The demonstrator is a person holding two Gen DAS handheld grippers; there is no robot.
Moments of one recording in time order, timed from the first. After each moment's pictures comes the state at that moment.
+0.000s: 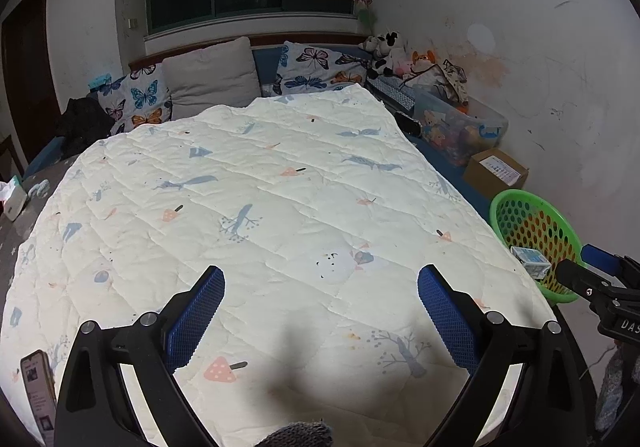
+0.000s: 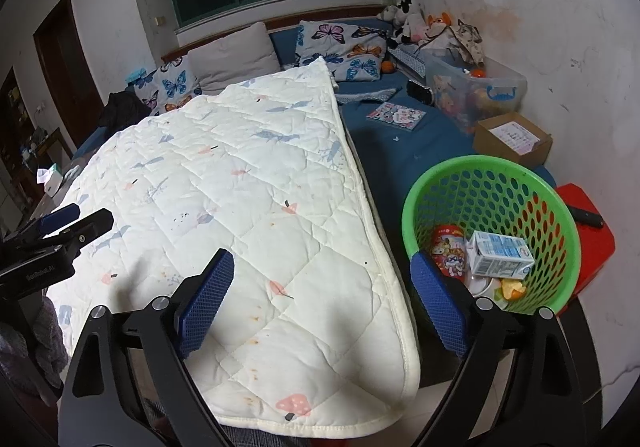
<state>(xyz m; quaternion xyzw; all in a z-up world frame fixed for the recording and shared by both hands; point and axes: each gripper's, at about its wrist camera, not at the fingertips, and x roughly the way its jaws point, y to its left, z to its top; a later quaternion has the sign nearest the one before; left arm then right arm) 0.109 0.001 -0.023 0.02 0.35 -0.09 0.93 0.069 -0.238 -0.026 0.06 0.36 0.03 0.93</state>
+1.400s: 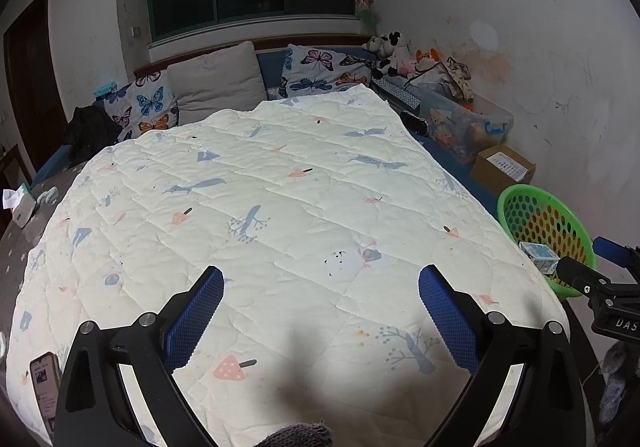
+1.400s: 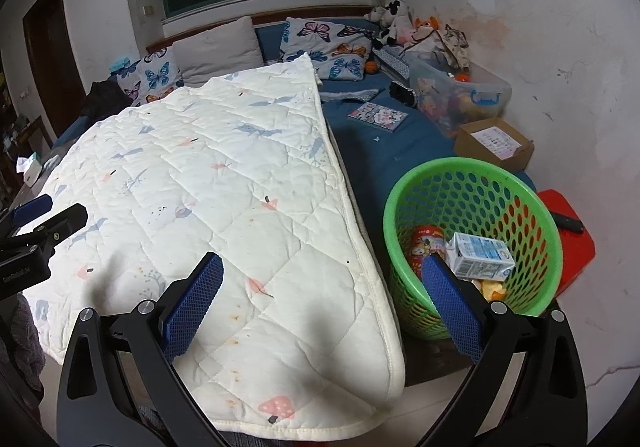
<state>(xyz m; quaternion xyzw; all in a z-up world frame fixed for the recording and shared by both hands) 0.104 0.000 -0.024 0.04 0.34 -0.08 0.94 0.072 -0.236 -0.033 0.03 0.37 -0.01 0.93</state>
